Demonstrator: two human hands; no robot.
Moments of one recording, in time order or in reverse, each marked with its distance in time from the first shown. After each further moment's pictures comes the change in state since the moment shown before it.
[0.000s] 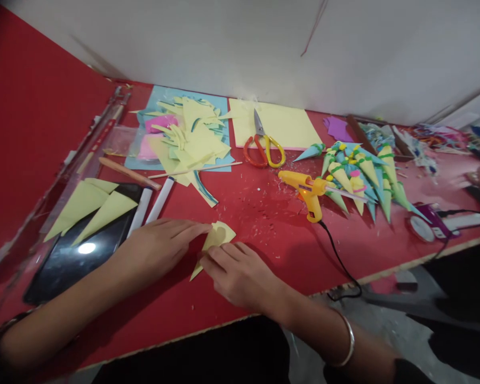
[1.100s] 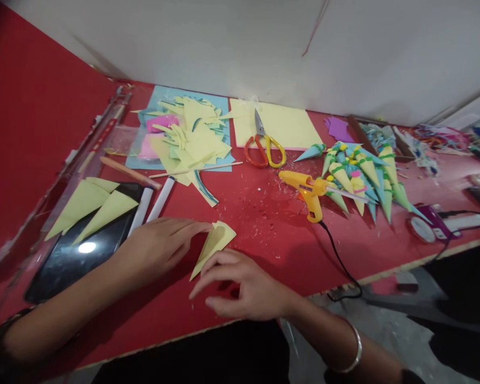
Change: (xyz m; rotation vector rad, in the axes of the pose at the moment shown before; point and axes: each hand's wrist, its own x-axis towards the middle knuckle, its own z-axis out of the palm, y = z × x) left_hand 0.004 0.000 -0.003 -0.024 -0.015 -0.055; right_hand 0.001 -0.002 -0.022 1.055 -0.127 0.239
